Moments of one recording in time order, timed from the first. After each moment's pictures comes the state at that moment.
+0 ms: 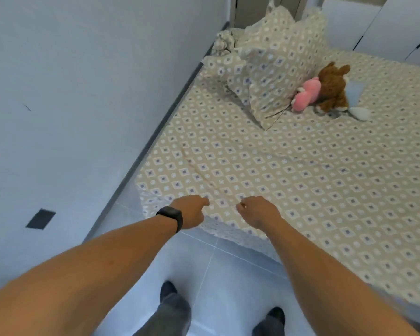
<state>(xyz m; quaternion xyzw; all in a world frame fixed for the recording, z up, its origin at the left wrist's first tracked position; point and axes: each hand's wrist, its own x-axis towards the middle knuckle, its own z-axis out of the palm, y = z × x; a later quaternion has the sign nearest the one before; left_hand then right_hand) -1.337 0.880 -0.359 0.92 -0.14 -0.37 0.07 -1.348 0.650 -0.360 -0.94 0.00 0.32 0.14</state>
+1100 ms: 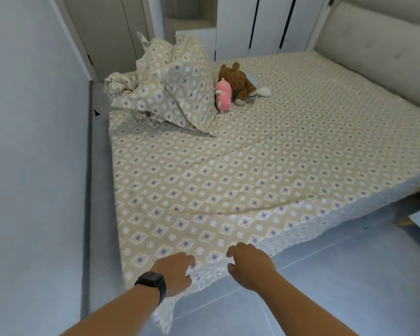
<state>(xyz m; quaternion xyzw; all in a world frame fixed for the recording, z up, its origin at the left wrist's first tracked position) -1.185 1.103 -0.540 0.81 -0.46 -0.36 -0.03 -1.340 0.928 -0.508 -0.92 0.27 0.22 0.18</state>
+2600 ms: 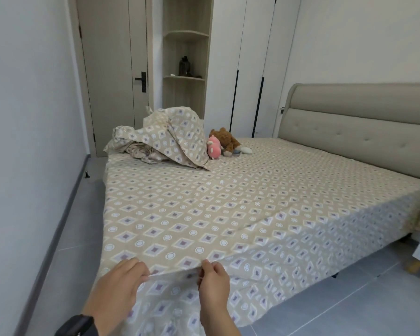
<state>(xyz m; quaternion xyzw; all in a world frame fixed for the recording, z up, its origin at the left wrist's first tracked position) -1.153 1.243 -0.753 0.79 -0.53 0.19 0.25 -1.297 1.079 -0.754 -0.48 0.47 -0.33 0.66</state>
